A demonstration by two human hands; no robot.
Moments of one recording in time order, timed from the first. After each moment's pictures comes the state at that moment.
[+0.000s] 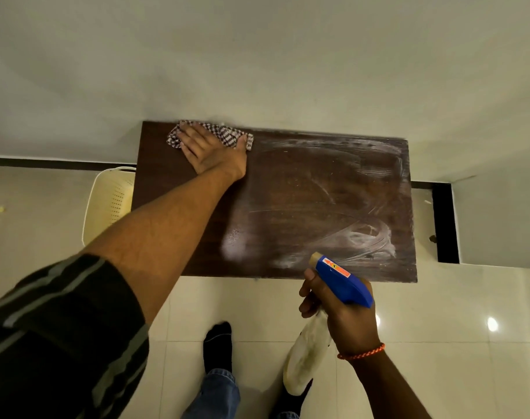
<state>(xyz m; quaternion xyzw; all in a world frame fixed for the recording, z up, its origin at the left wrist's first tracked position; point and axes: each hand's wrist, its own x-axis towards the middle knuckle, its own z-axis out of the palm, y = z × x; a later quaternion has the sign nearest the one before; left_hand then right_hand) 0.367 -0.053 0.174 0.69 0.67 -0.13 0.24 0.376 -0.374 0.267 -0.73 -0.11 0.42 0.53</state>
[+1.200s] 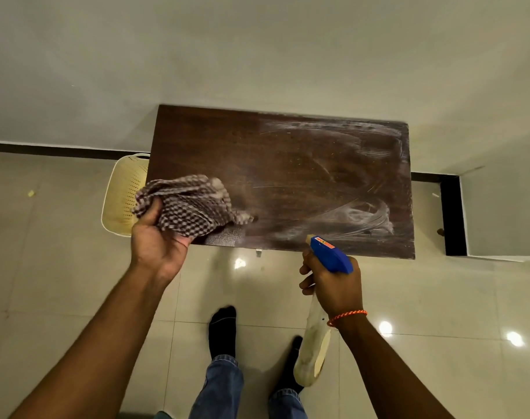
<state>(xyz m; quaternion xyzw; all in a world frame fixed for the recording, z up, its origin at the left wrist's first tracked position) 0.168 -0.189 0.224 0.11 0.49 0.38 0.78 0.366 -0.400 0.240 -0.78 -0.05 0.42 0.46</state>
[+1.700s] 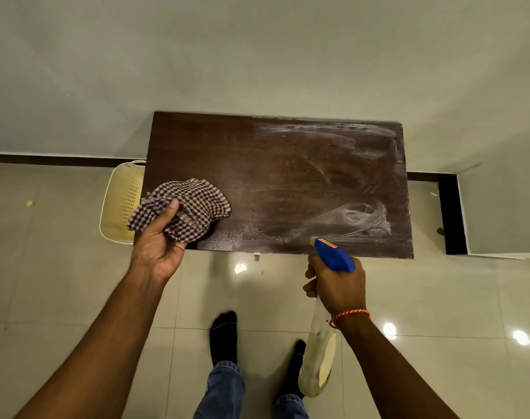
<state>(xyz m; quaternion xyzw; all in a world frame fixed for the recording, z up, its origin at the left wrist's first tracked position) 0.170 -0.181 0.217 0.09 0.50 0.36 0.78 0.374 -0.403 0.231 -0.82 -0.02 0.39 0.43</state>
